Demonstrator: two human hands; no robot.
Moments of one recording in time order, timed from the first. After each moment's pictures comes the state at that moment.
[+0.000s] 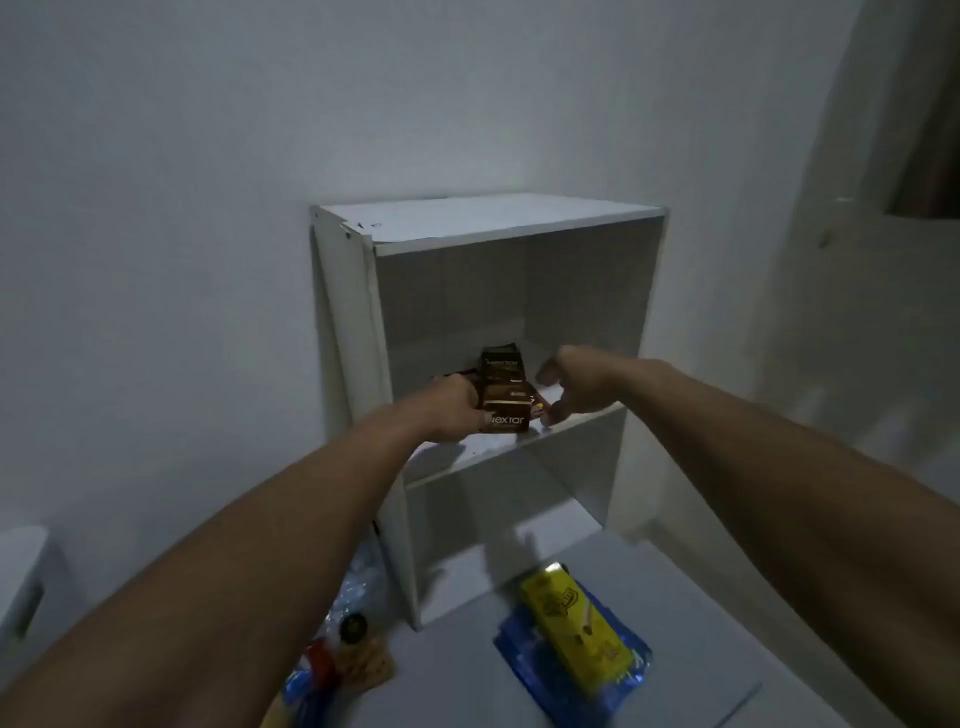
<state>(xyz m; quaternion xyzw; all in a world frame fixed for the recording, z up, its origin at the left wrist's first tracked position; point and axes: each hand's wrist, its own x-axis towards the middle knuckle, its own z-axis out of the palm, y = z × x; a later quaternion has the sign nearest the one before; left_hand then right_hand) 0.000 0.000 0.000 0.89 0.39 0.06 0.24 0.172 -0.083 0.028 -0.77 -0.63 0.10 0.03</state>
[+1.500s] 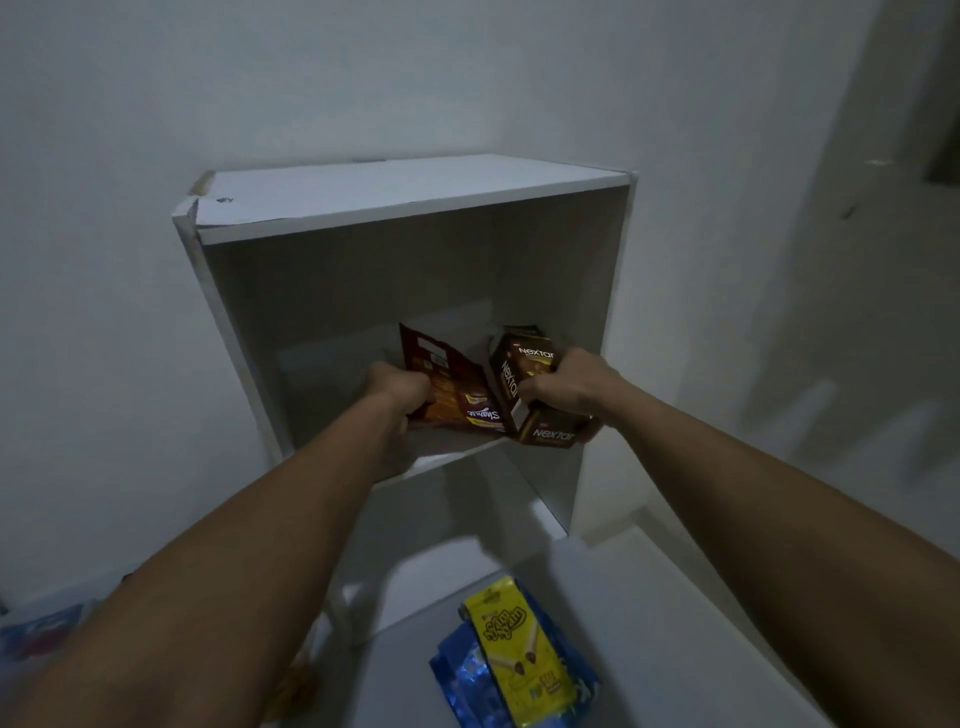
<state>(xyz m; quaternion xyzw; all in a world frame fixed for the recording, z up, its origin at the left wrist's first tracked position) 0.103 0.042 -0.028 0.56 0.56 0.35 0.50 0.273 -0.068 -0.006 -0.82 -0.44 0.23 0.27</state>
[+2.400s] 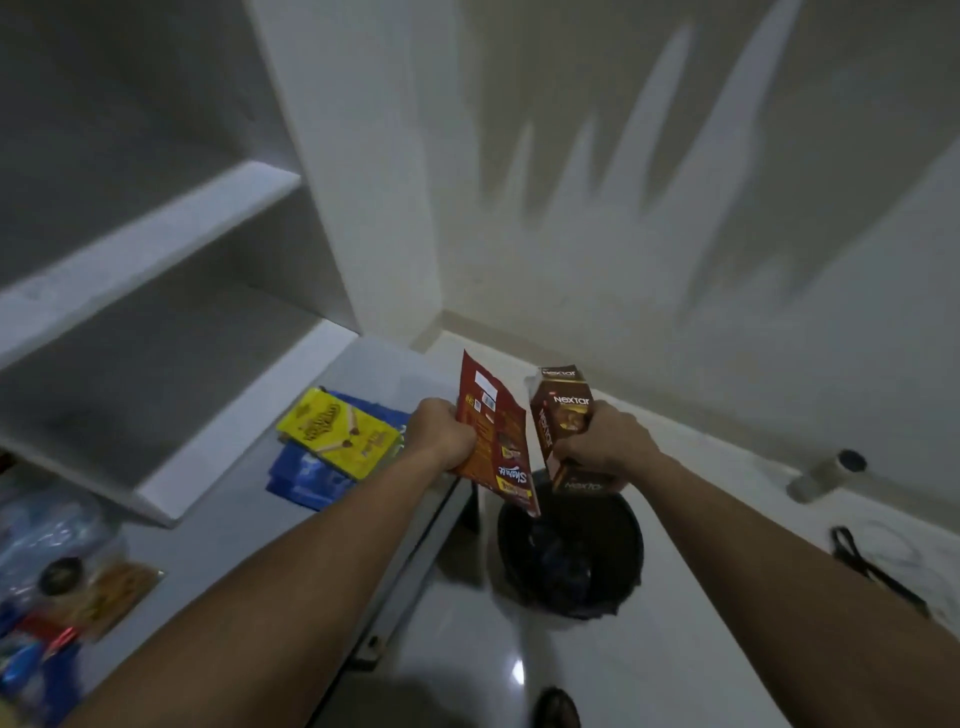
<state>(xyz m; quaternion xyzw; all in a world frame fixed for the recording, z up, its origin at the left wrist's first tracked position) 0.155 -0.251 -0.250 0.81 0.38 -0.02 0.45 0.239 -0.427 -0.251 -0.93 -0.09 0.27 0.24</state>
